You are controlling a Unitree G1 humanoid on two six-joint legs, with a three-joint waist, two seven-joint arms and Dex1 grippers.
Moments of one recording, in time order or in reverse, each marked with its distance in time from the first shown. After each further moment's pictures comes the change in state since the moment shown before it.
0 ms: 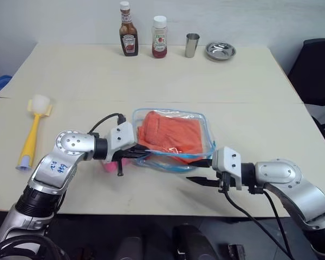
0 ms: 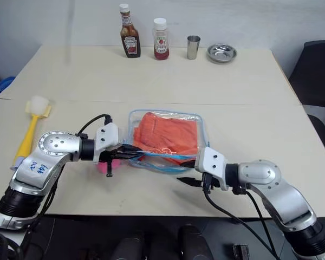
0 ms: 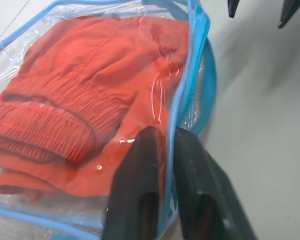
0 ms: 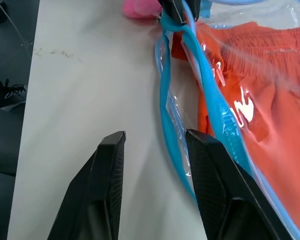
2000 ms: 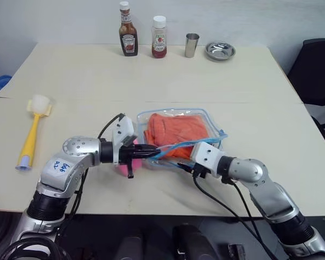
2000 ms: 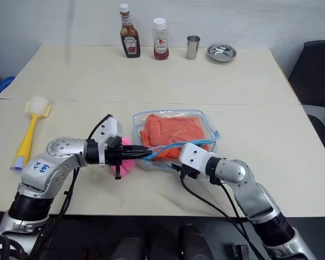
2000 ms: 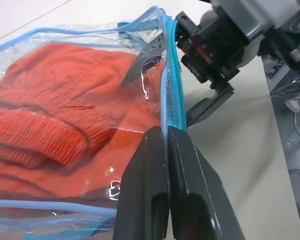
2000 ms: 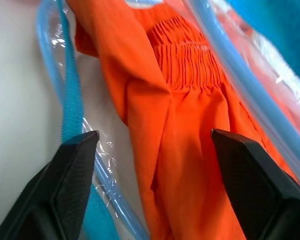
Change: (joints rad) left arm 0.017 -0.146 0.085 -0.045 -0.241 0.275 0.083; right arm -0.100 0.243 0.151 0.169 -0.442 -0.059 -0.289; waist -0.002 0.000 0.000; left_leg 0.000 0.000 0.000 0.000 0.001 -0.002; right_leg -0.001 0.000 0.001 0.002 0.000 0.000
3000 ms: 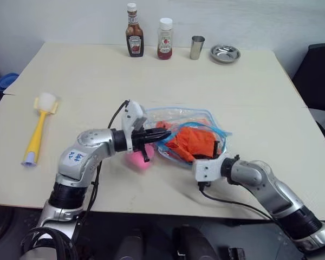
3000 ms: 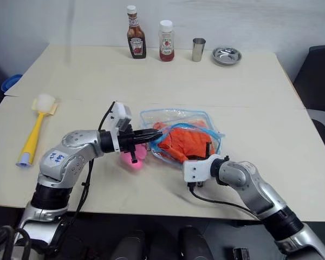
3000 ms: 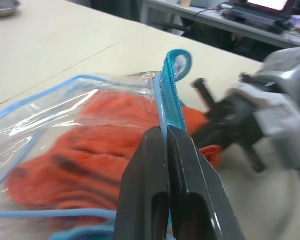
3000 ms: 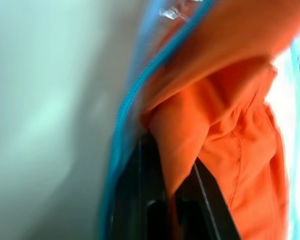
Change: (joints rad) left arm -0.123 -0.169 0.004 0.127 0.043 -0.004 0.174; right arm -0.008 -0.191 0.085 0.151 -0.279 -0.510 0.020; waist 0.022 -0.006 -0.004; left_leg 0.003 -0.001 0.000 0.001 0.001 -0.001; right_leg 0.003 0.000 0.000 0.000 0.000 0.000
